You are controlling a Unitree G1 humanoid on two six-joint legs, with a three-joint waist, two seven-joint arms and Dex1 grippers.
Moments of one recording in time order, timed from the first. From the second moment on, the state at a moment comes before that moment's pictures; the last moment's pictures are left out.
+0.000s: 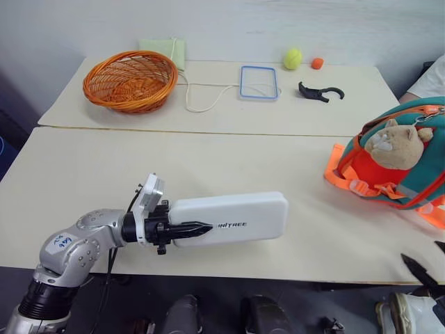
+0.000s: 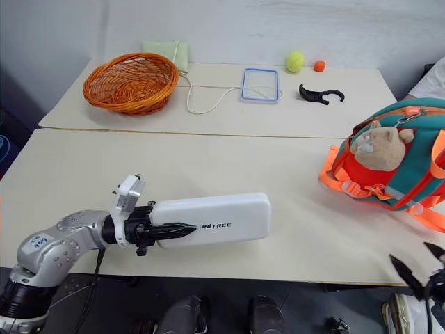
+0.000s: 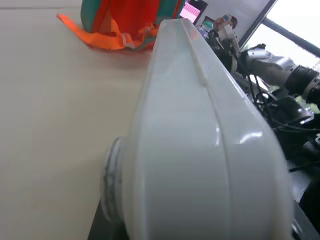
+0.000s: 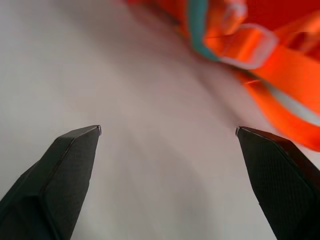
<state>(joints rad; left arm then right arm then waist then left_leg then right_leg) -0.18 0.70 0.01 -0.33 -0.85 0.64 -1.00 0.41 -0.68 -0.77 0.15 0.47 -0.04 0.89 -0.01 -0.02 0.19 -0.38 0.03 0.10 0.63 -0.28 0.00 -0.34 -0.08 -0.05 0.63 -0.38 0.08</state>
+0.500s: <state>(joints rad) -0.19 0.63 0.07 -0.28 -0.93 0.75 -0.99 -0.08 -0.80 -0.51 0.15 0.57 0.17 0.99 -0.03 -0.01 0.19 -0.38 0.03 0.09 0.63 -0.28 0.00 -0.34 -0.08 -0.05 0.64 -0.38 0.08</state>
